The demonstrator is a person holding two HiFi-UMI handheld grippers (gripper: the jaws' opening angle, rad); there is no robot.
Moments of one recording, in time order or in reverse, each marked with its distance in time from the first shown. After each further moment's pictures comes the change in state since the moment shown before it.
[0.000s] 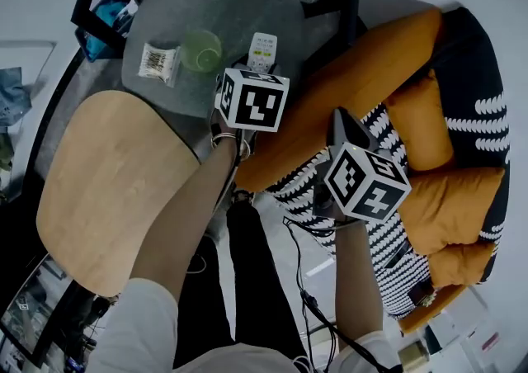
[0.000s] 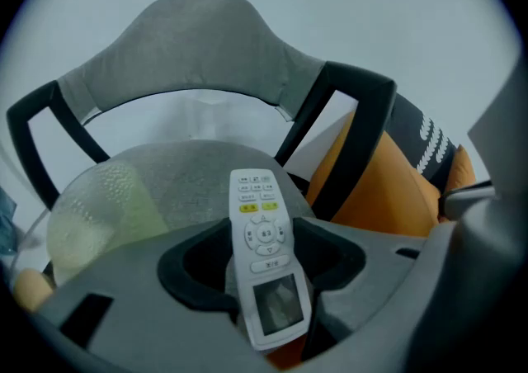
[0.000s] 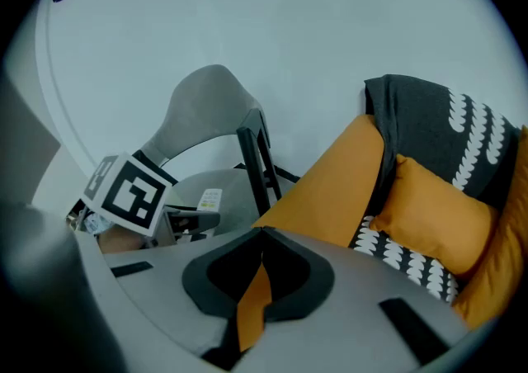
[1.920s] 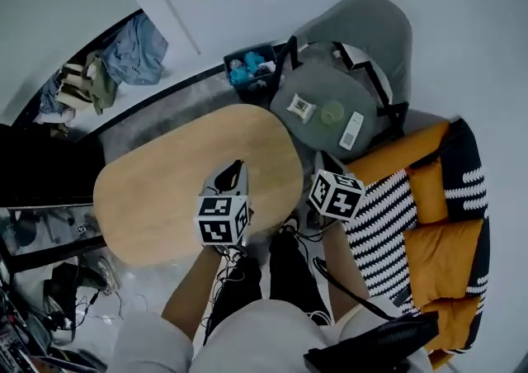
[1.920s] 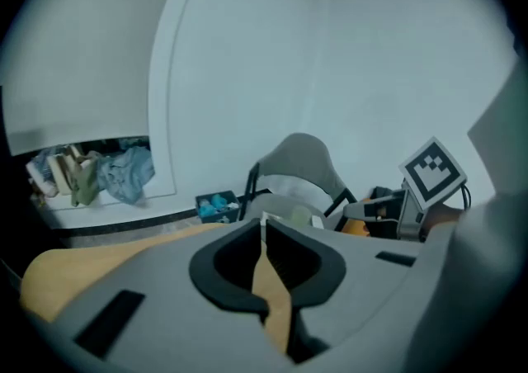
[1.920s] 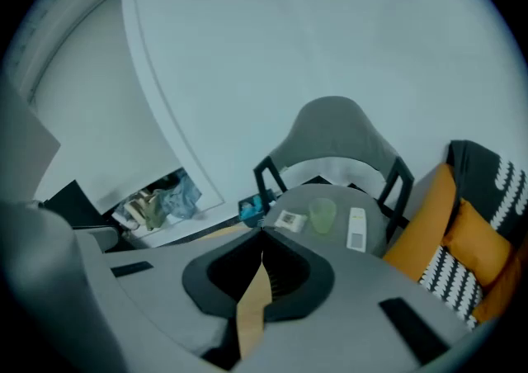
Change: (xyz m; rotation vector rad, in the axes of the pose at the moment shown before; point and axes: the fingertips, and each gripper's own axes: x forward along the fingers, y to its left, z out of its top) left arm -0.481 0.160 -0.145 -0.336 -0.436 0.234; right arm -0.158 0.318 -0.032 -0.252 -0.043 0.296
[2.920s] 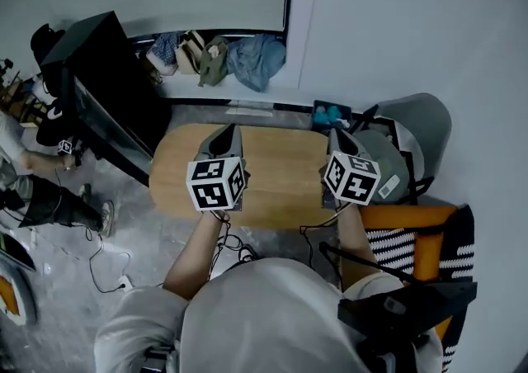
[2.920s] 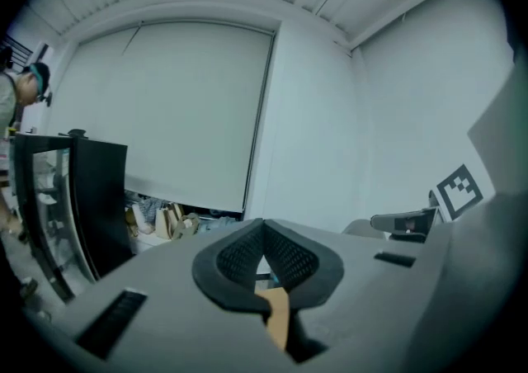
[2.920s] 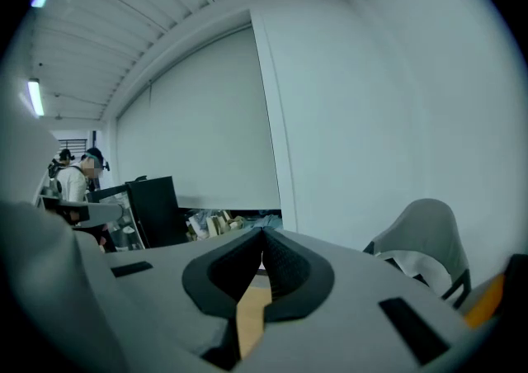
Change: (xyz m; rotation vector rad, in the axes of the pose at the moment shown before) left arm -0.379 0.158 0.078 -0.160 -0.491 0.393; right arm -0.200 0.331 0.069 -0.430 -0.301 0.386
